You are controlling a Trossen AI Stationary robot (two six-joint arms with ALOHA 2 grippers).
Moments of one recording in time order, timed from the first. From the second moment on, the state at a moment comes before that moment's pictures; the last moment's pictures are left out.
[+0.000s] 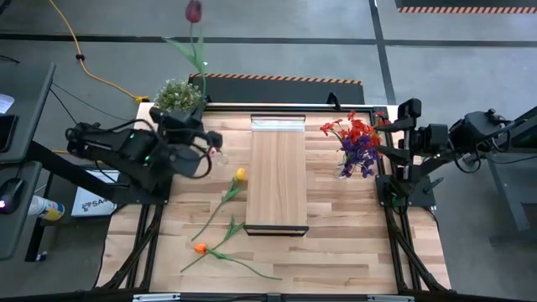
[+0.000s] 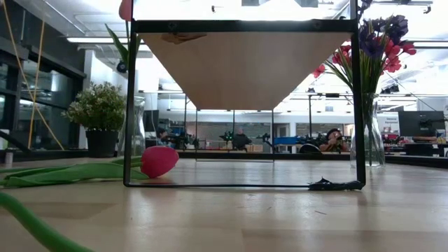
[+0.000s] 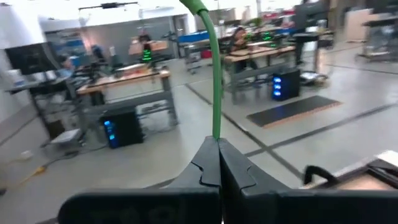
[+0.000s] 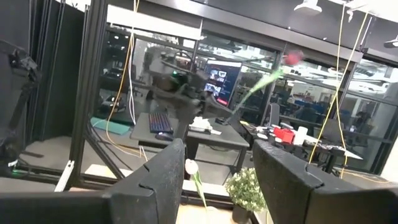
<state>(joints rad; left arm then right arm) -0.30 1.26 1.57 -0.99 -1.54 -0.59 0.51 0.69 1.17 -0.28 0.55 -0.33</state>
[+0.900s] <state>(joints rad) 0.10 1.30 1.52 -0.86 -1.19 -0.47 0.51 0.69 1.17 -0.31 0.66 -0.44</state>
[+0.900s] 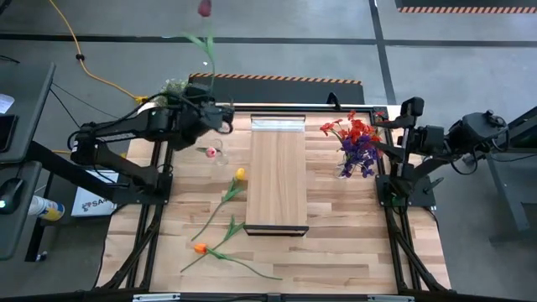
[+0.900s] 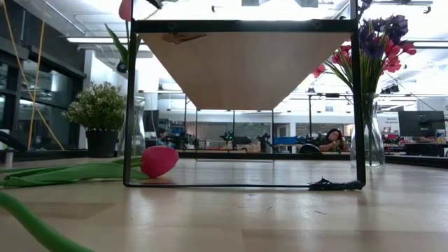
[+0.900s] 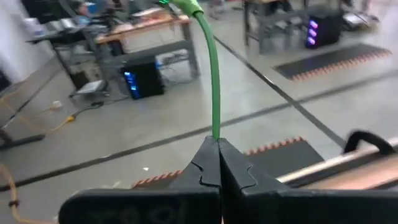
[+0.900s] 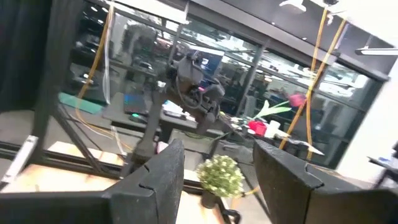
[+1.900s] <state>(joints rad) 0.73 1.30 1.42 -0.23 0.05 0.00 0.51 0.69 1.17 -0.27 0.92 -0.47</state>
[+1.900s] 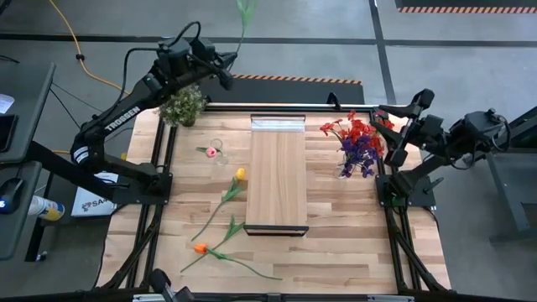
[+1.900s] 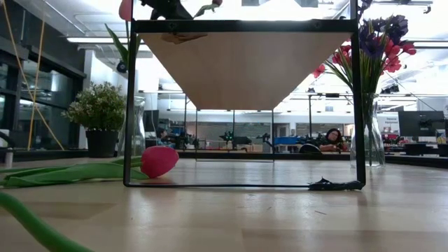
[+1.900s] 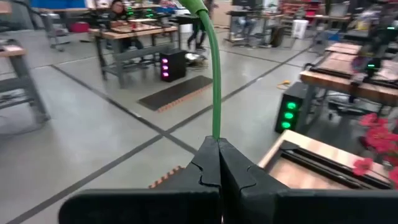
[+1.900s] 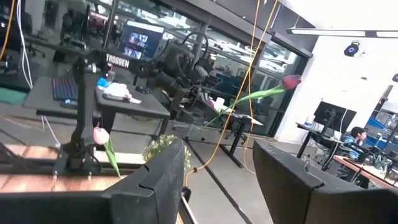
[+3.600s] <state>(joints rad) 0.56 0.83 0.59 0.23 0.03 -0.29 0.51 0.74 1.17 -0.15 0.95 -0.39</state>
